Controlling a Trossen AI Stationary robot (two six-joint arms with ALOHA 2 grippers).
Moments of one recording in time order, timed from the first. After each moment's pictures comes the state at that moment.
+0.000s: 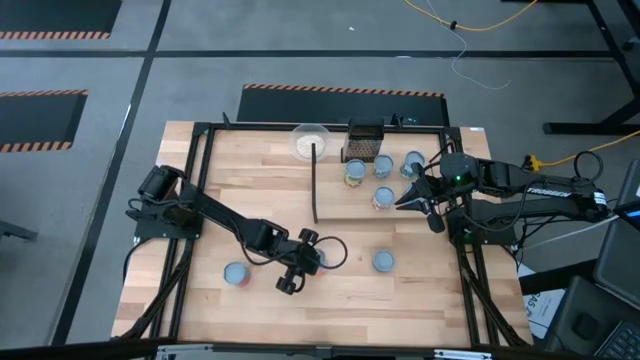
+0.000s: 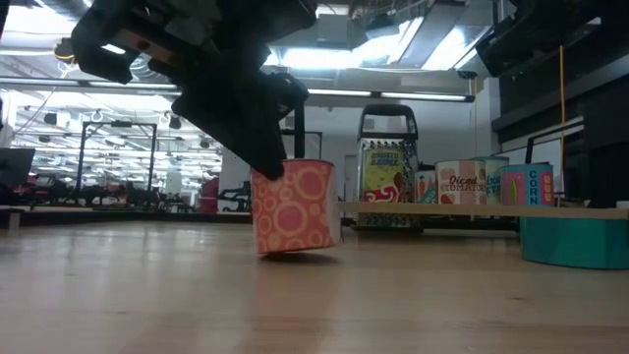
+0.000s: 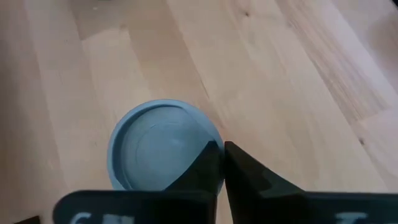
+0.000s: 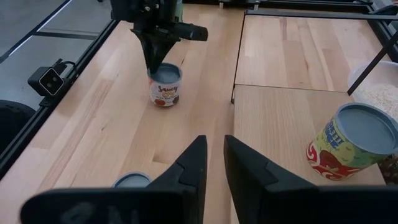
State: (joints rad) left arm -0.35 1.79 1.12 -0.24 -0.05 0.06; right arm -0.13 0.71 0.70 -0.56 -0.29 -0.14
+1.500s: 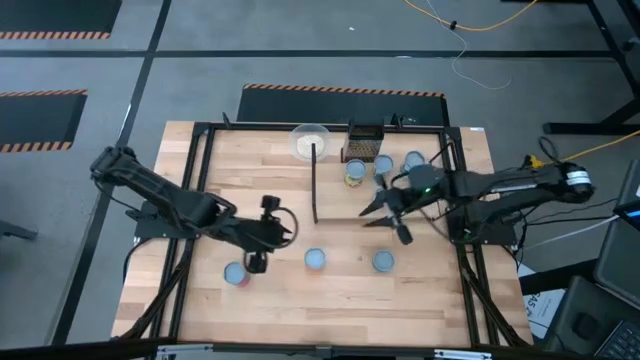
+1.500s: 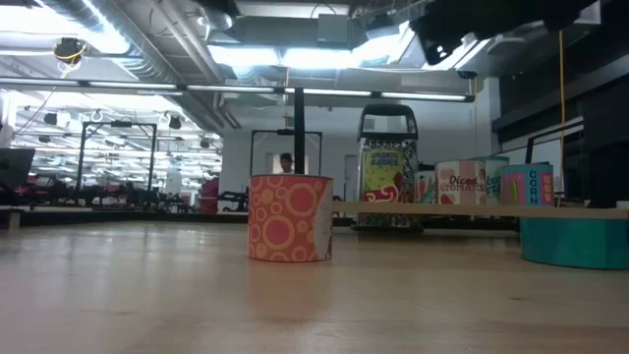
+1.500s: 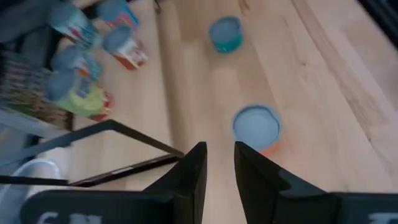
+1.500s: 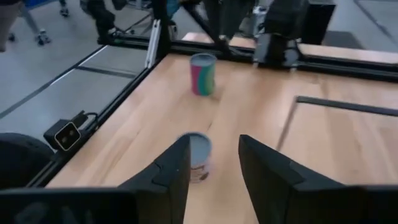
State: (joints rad) left arm -0.43 1.31 1.12 -0.57 -0.41 0.01; right arm 0.01 1.07 0.71 0.00 -0.32 -0.09
